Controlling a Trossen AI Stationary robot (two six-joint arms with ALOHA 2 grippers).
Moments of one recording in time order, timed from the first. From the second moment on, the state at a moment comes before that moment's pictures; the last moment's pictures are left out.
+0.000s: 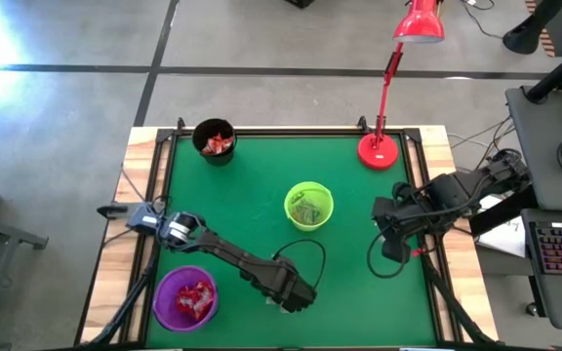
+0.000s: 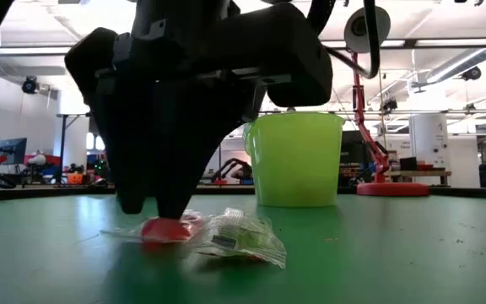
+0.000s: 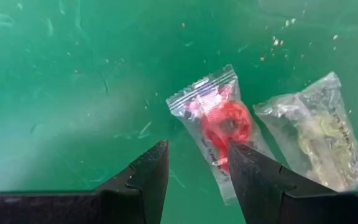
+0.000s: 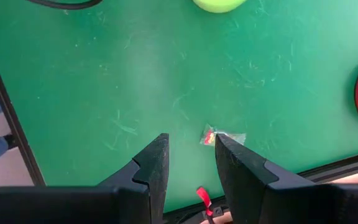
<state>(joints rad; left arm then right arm) -0.44 2.40 2.05 -1.29 0.07 -1.43 0.43 1.33 1.55 -1.57 0.10 0.71</state>
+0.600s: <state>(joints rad) -0.43 2.40 1.99 -1.10 0.16 -1.25 0.45 1.34 1.55 -1.57 0.10 0.75</state>
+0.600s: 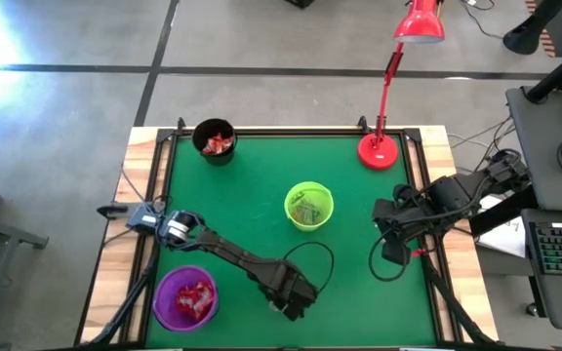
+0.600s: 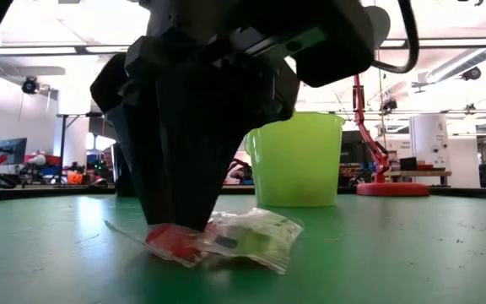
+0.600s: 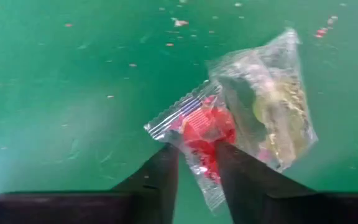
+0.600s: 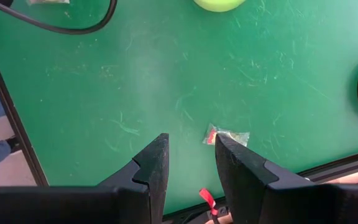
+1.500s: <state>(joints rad) -0.43 2.41 2.20 -1.41 0.13 -0.99 0.45 1.34 1.55 -1.57 0.13 0.73</state>
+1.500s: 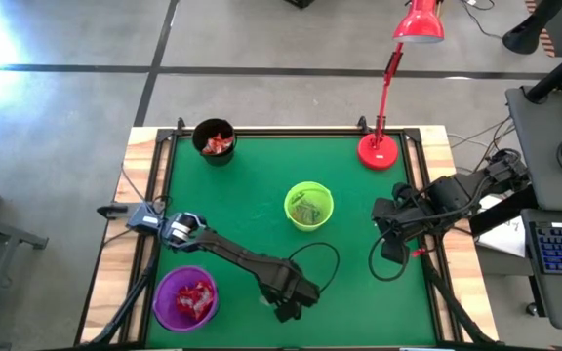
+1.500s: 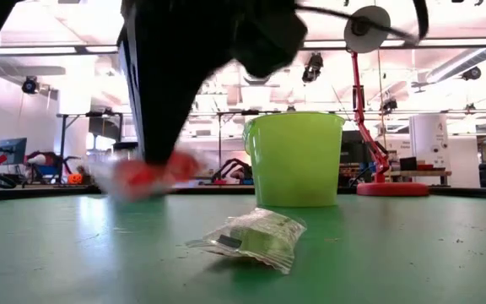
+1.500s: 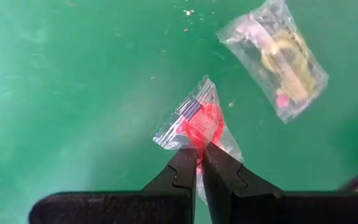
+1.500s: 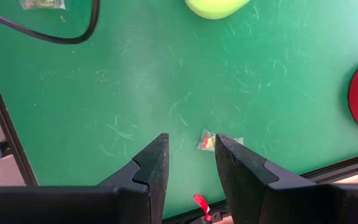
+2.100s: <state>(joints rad) -0.30 2.35 2.34 -1.57 -0.07 -0.72 0.45 1.34 1.55 -1.57 0.13 0.73</state>
